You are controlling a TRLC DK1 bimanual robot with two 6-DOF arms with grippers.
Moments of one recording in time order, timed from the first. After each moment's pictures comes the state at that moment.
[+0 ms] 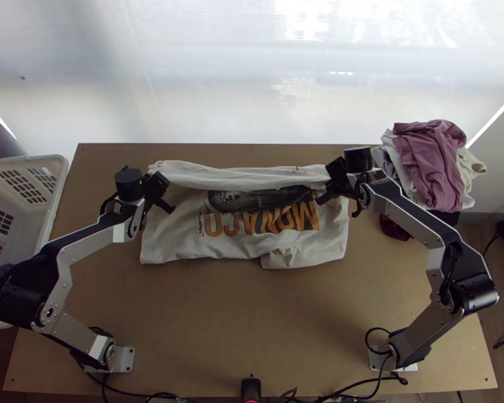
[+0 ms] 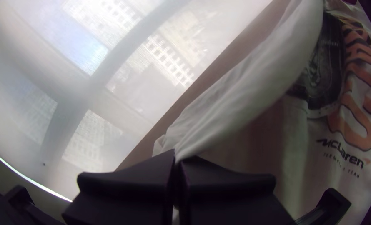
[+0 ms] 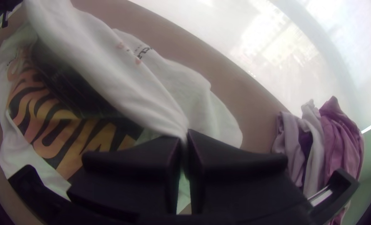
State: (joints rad) left arm -0.16 1.68 0.91 0.39 -0.12 0.74; right arm 0.28 1.77 1.25 -0.29 0.07 -0.39
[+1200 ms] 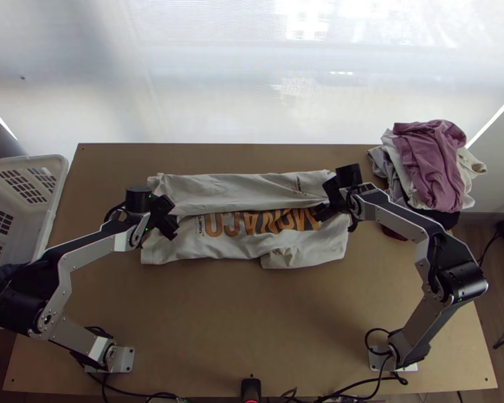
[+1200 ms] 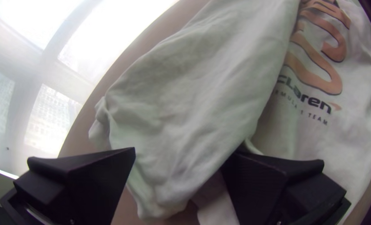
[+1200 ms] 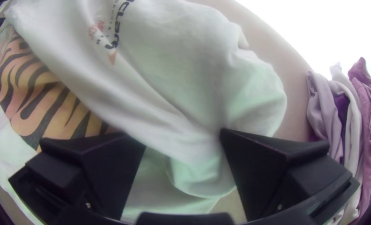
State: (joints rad) left arm -0.20 1.67 0.82 0.10 -0.06 0.69; right arm 0.30 1.86 1.15 -0.29 0.08 -0.32
